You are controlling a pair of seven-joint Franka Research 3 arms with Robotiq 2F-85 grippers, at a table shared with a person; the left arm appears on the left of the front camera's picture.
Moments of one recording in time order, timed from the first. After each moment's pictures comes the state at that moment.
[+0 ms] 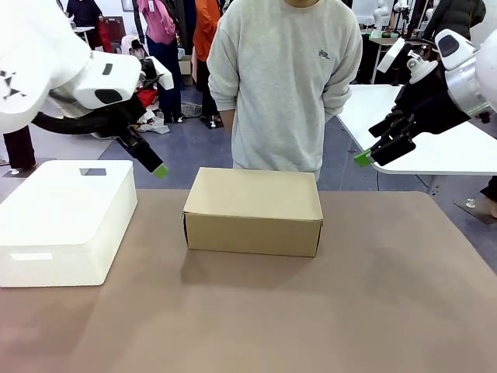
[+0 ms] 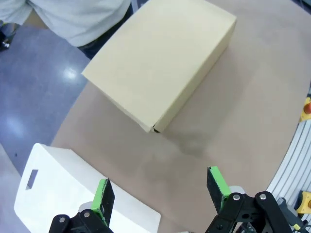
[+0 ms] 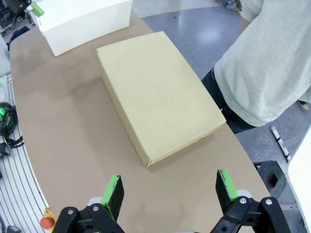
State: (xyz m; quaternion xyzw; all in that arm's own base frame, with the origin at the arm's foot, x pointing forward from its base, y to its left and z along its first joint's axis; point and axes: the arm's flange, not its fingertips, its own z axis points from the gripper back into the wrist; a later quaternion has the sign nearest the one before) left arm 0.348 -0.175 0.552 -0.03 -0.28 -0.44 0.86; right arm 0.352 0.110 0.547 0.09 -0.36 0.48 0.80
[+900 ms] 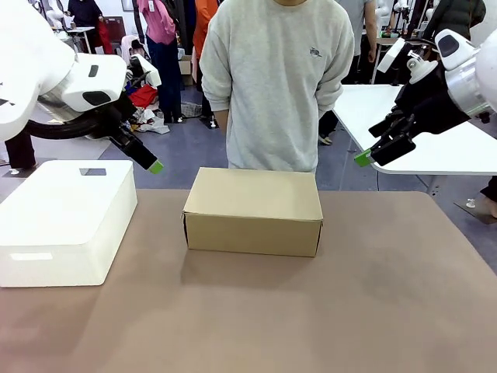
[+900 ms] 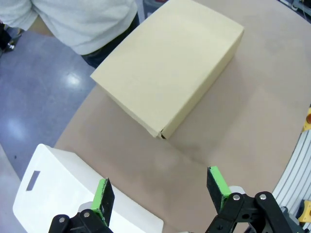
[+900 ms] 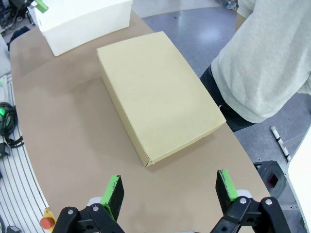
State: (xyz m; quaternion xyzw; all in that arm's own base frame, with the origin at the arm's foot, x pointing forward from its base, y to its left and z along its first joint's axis) left arm 0.354 -0.163 0.548 -0.04 -0.30 -0.42 0.85; right arm 0.352 0.110 0.547 0.09 -0.36 0.48 0.80
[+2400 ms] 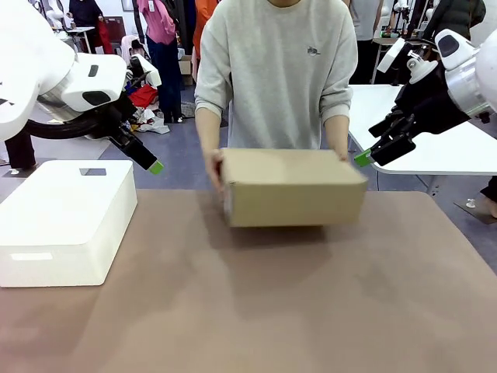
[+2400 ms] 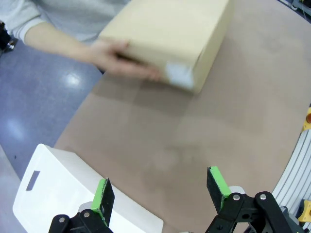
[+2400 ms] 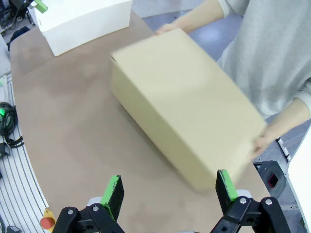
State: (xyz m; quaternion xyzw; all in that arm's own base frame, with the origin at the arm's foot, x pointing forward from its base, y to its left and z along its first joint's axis) left arm 0.353 -0.163 0.548 -0.05 -0.30 -0.42 0.85; right arm 0.352 0.110 0.547 0.09 -0.36 0.48 0.80
